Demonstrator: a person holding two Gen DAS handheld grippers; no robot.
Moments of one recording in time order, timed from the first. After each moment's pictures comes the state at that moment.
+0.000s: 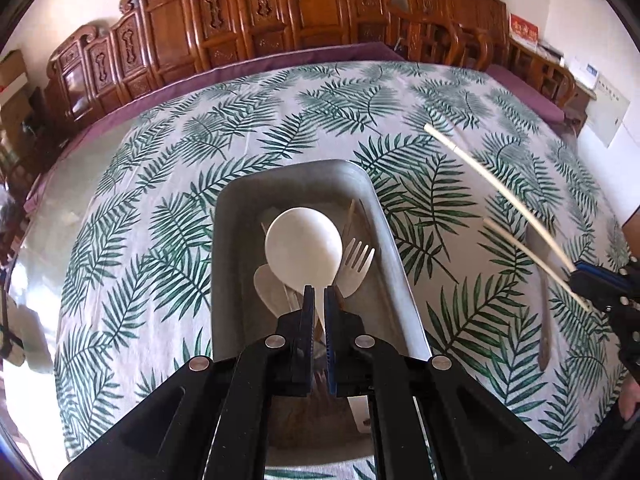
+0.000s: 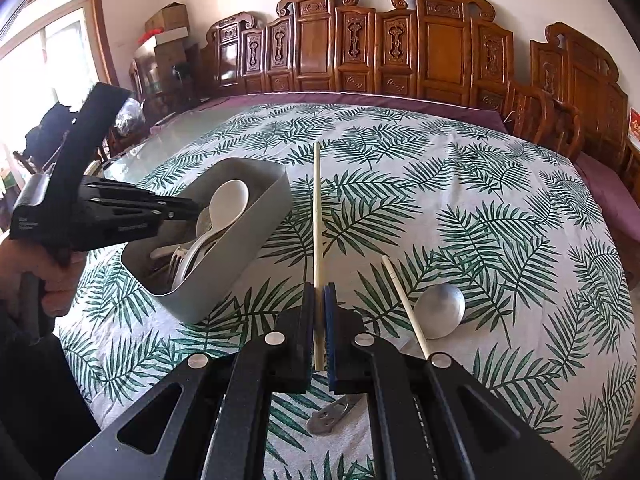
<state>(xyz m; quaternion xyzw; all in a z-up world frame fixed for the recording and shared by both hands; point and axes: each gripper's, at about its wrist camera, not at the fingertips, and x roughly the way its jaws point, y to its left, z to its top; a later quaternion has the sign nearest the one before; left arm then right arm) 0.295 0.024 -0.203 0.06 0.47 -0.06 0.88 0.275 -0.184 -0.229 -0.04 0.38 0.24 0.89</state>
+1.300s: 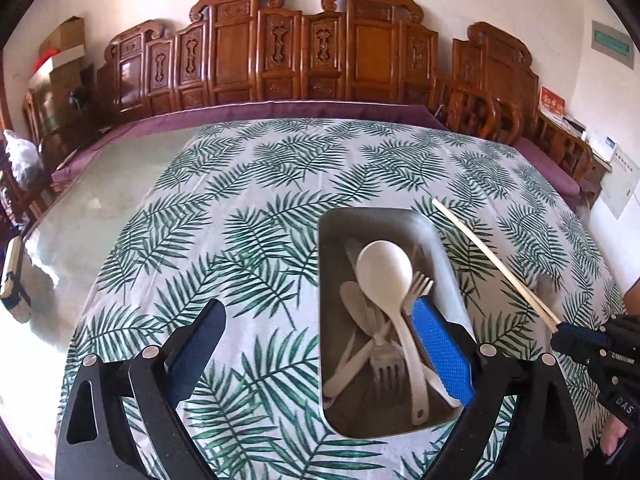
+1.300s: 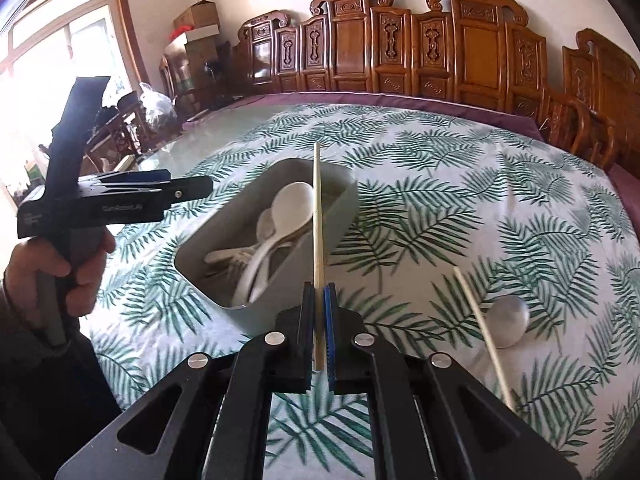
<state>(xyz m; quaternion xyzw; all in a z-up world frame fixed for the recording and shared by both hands) 0.262 0.095 -0.176 -0.01 0.39 0.00 0.92 0.264 -0.134 -0.224 -0.03 0.39 0.30 0.87</state>
